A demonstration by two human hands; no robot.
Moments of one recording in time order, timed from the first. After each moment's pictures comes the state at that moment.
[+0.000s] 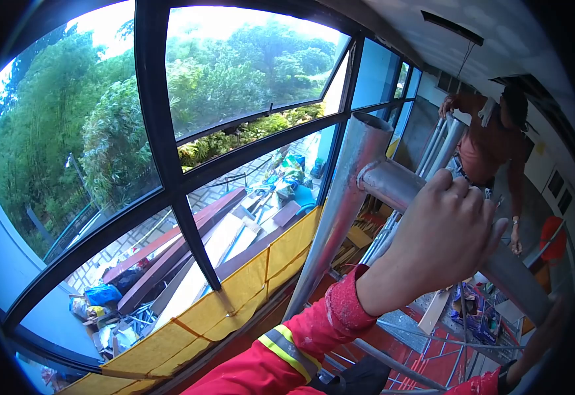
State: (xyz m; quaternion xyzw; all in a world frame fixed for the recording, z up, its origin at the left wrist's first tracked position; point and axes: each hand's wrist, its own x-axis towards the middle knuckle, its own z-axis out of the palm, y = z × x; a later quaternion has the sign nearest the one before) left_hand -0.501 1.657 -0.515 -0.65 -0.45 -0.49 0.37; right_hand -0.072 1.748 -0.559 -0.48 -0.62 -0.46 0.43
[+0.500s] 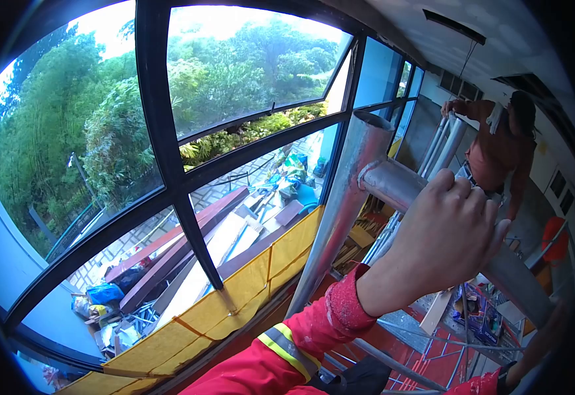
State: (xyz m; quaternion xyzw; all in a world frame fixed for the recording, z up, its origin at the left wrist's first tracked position) left_hand -0.502 1.659 -0.516 -0.65 -0.45 -0.49 0.38; right_hand -0.147 1.722 -0.541 -0.42 -0.57 -0.41 0.57
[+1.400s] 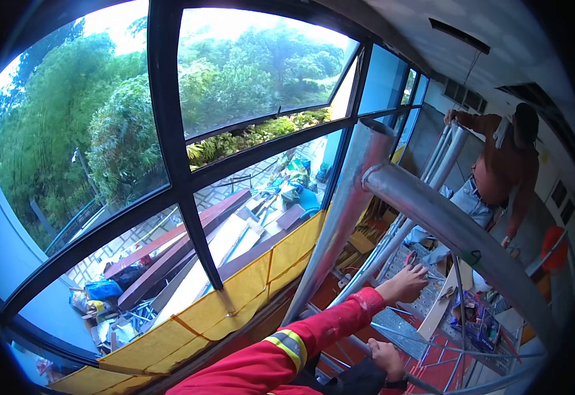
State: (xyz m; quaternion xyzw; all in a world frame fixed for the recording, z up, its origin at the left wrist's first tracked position) left_hand -0.452 1.830 -0.788 -0.83 -0.45 -0.32 0.06; right_hand -0.280 1.722 -0.850 -0.45 -0.83 0.33 -0.03
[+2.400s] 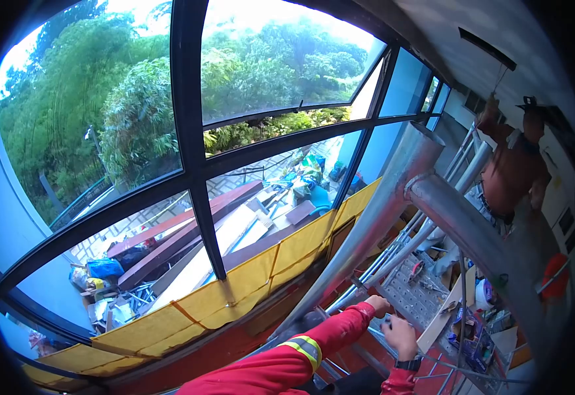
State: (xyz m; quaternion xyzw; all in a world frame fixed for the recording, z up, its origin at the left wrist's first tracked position) left_hand -0.480 1.841 -0.937 -0.77 -0.60 -0.14 -0.16; right_hand -0.335 1.782 -0.813 -0.44 -0.89 0.13 -0.01
